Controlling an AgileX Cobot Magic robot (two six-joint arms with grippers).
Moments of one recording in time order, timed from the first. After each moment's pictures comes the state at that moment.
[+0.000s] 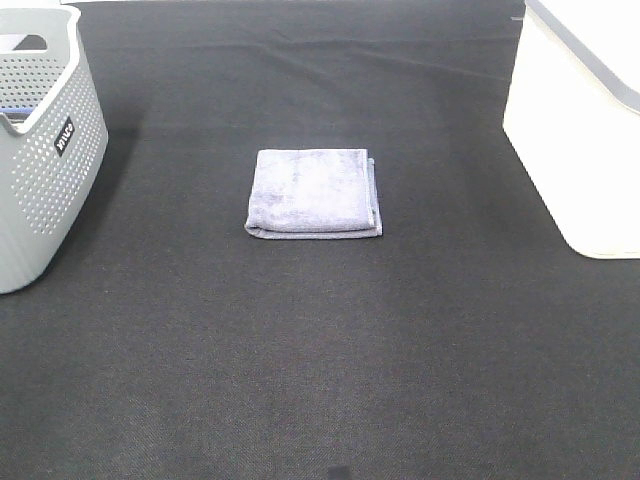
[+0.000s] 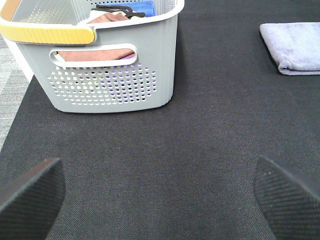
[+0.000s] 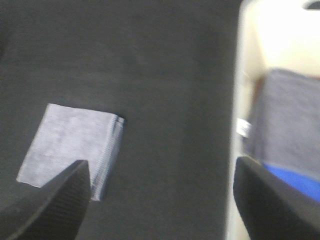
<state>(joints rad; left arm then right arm) 0.00 0.00 -0.50 0.00 1.05 0.00 0.05 1.67 -1.74 0.34 0.95 -0.23</state>
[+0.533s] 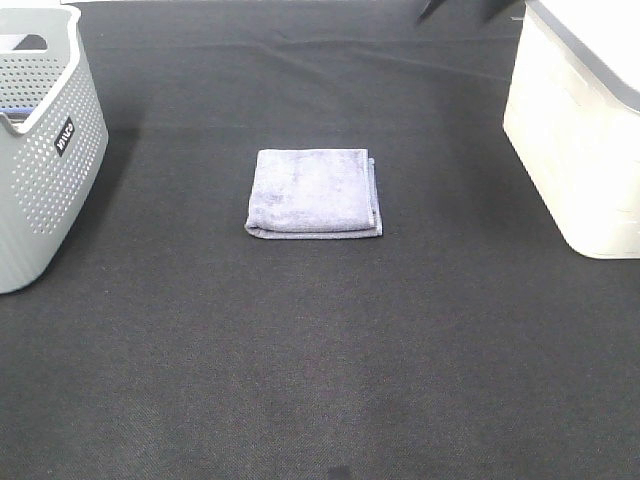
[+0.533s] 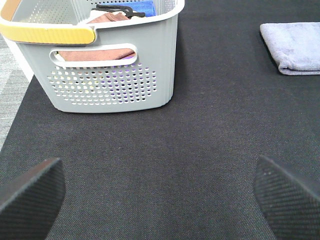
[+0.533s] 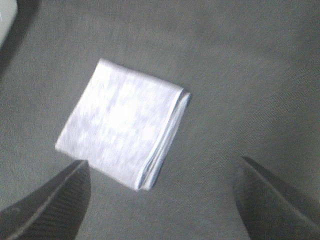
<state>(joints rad) 0.00 0.00 -0.50 0.00 1.05 0.00 0.28 1.93 -1.85 0.31 0.97 -0.19</state>
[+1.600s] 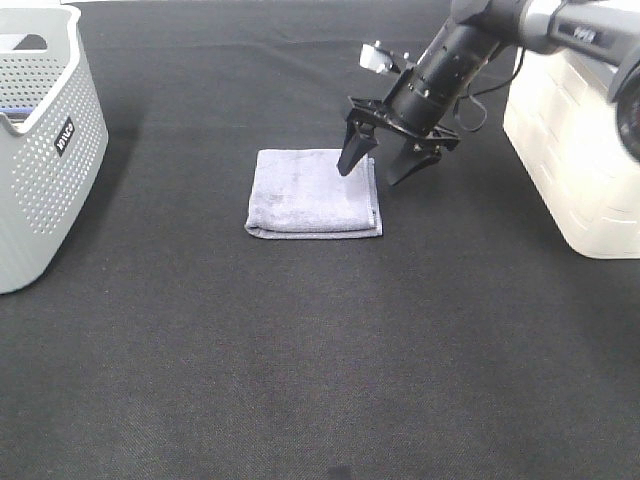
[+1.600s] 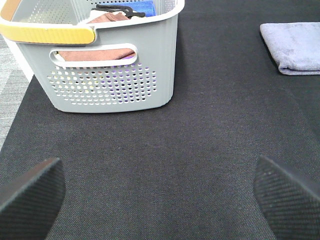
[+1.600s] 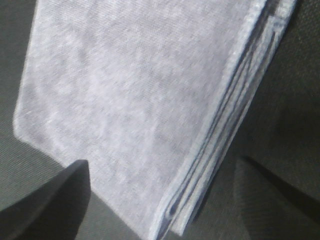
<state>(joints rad) 0.00 0.00 -0.50 0.00 1.05 0.00 0.28 2.57 -2.28 0.52 1.21 -0.18</state>
